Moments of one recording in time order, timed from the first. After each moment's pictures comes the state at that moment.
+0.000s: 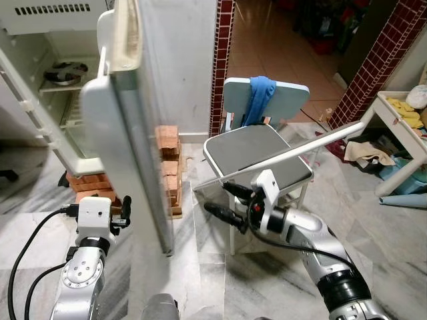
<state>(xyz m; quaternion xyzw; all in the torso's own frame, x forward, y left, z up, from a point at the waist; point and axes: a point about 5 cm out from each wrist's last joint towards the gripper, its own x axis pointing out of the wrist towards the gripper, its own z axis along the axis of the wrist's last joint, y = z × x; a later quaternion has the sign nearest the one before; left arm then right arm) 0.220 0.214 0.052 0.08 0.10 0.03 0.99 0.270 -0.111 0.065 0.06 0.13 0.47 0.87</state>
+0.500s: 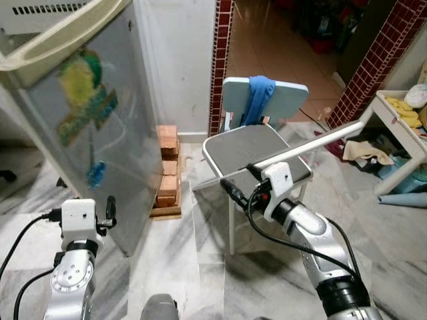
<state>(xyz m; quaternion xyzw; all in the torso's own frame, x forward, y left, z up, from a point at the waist) 0.216 0.230 0.054 0.08 0.10 0.08 0.99 0.289 -0.133 0.082 -0.01 0.05 0.24 0.97</state>
